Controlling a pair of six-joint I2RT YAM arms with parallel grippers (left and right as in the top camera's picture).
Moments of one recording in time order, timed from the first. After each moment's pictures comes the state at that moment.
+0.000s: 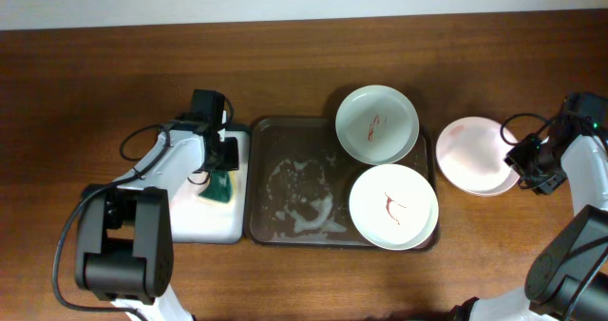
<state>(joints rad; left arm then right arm) -0.14 1.89 1.16 -0.60 -0.06 -0.17 -0.51 1.71 1.19 -0.84 -0.02 0.42</state>
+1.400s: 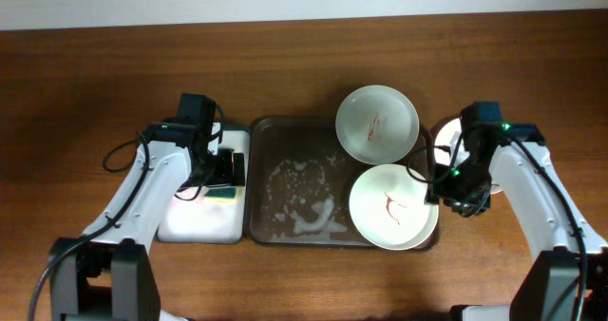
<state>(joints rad) -0.14 1.67 1.16 -0.92 0.01 -0.18 -0.06 1.55 1.07 -1.16 -0.15 0.19</state>
